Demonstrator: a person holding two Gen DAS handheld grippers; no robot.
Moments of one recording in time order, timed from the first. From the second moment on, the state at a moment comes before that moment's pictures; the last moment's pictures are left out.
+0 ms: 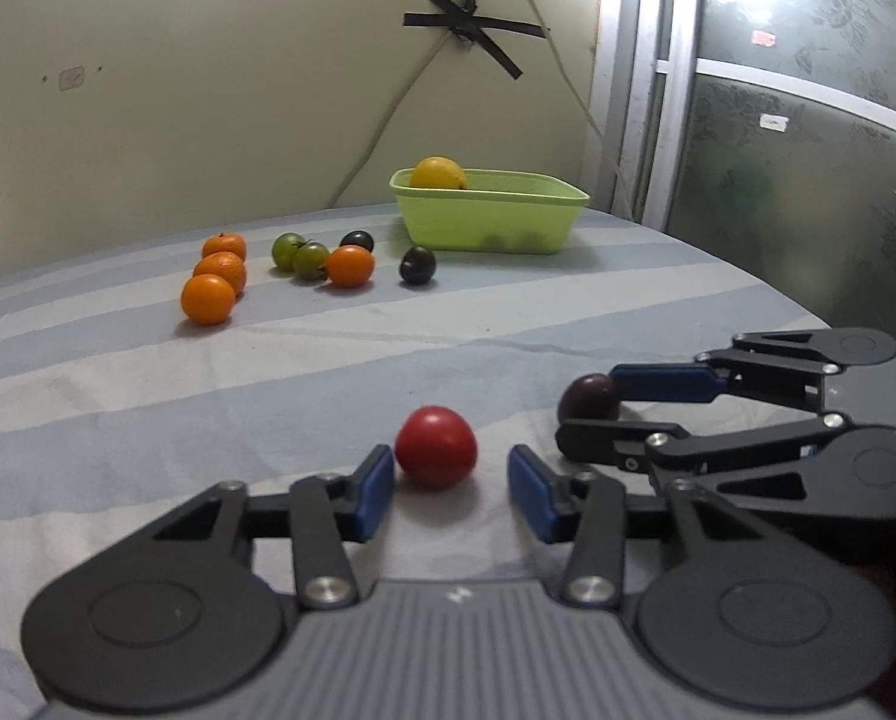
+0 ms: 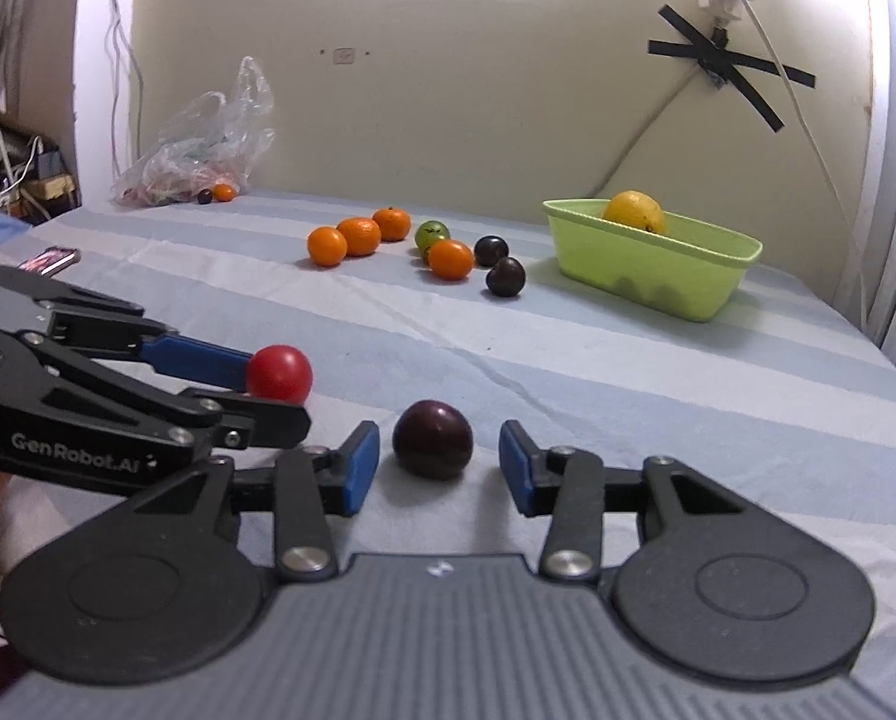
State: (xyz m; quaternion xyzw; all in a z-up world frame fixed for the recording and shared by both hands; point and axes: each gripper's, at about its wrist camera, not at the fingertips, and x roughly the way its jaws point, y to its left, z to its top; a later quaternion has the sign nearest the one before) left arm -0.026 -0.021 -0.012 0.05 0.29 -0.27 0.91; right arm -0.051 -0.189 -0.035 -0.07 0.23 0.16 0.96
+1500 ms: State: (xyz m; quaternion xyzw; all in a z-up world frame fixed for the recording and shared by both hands) left arm 0.119 -0.062 0.045 -0.07 0.27 -0.23 0.93; right arm 0.077 -0.310 0.008 0.02 0.08 -0.02 1.00
